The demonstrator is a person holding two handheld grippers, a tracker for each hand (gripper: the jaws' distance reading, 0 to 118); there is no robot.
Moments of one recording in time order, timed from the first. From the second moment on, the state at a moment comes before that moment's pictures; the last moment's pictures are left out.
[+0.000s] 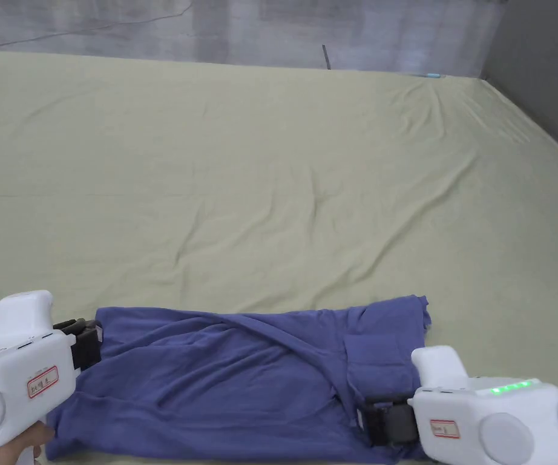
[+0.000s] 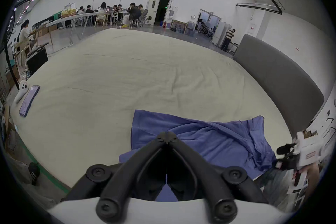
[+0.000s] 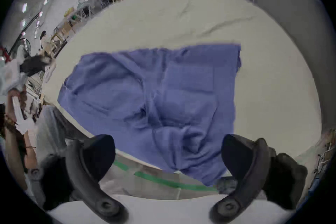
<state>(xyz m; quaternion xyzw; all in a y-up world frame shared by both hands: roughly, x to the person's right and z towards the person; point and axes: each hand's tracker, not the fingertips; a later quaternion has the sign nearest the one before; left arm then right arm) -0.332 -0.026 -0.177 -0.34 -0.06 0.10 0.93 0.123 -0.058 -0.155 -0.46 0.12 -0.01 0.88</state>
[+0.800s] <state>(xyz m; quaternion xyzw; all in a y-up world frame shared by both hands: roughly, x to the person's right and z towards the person) -0.345 -0.129 -0.347 -0.49 -0.01 0.01 0.87 0.138 -0.044 -0.236 -0.44 0.05 -0.04 0.90</state>
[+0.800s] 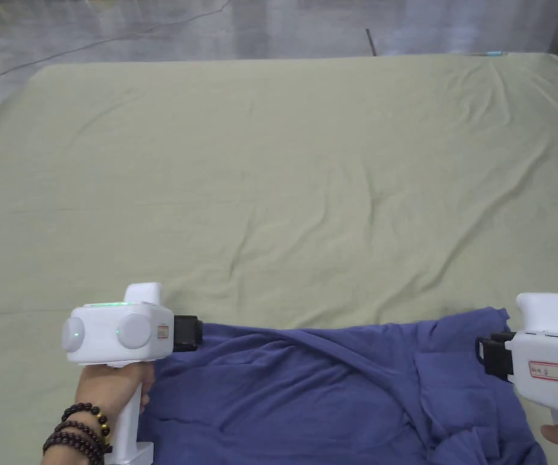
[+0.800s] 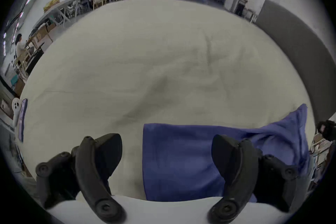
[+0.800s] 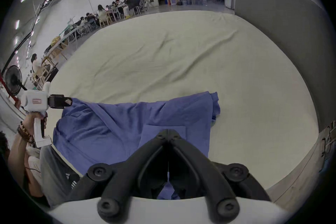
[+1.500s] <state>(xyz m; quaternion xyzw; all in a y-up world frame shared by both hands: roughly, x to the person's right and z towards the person) -0.318 -0.083 -0.330 -0.41 -0.06 -0.02 0.91 0.186 -0.095 -0.374 -0.54 0.00 -0.05 0.84</state>
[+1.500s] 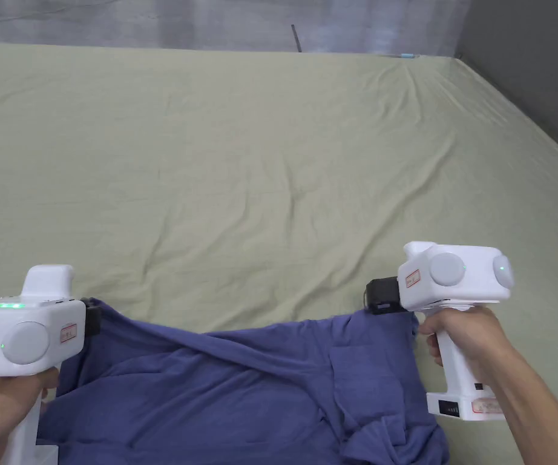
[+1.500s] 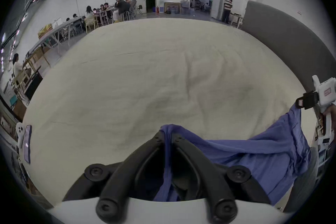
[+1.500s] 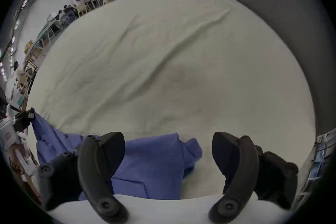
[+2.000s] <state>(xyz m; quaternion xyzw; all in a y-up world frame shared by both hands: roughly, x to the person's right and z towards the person) -0.332 -0.045 -0.313 -0.34 -0.04 0.02 0.94 0.163 -0.045 -0.346 -0.42 0.05 -0.06 0.90</state>
